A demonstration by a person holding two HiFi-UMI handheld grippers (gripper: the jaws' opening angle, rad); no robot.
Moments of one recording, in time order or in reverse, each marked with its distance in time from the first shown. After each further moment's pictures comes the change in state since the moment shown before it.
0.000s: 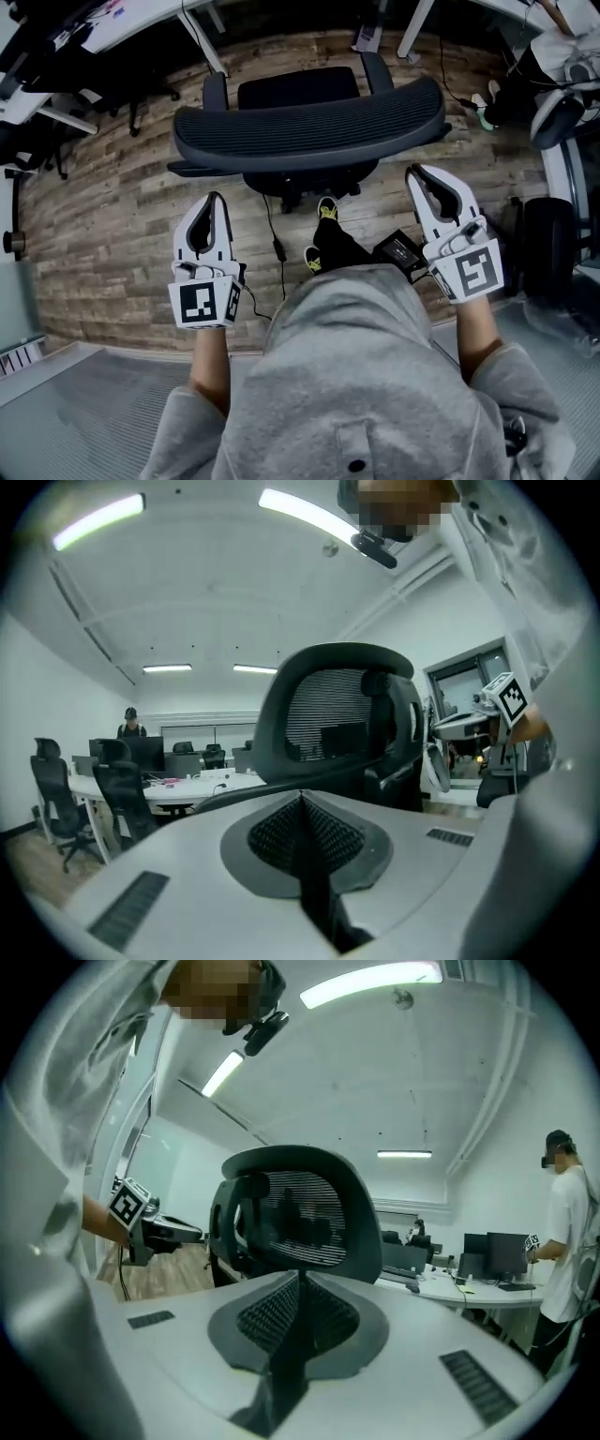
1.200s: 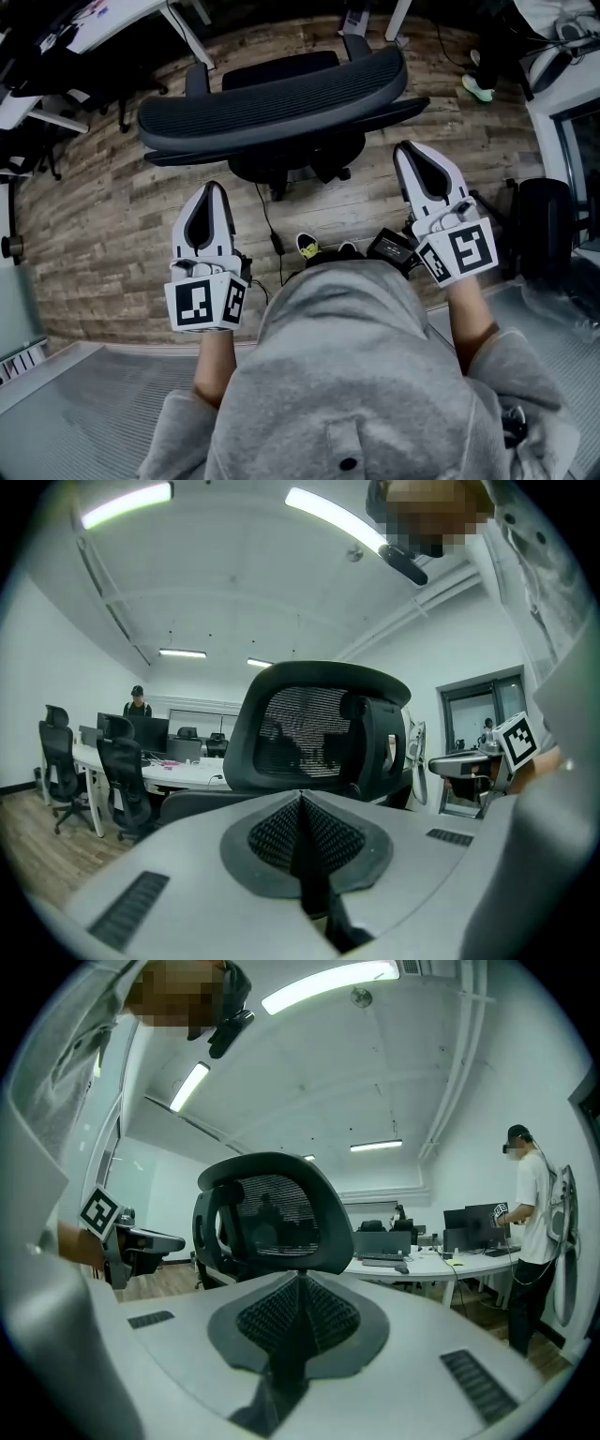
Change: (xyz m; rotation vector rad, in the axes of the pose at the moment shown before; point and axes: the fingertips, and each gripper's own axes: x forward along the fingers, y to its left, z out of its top) left arm -0.001 -0.047 0.023 -0.151 -0.006 0.006; right arm -0.014 -0.020 -0.012 0.170 -0.016 -0.083
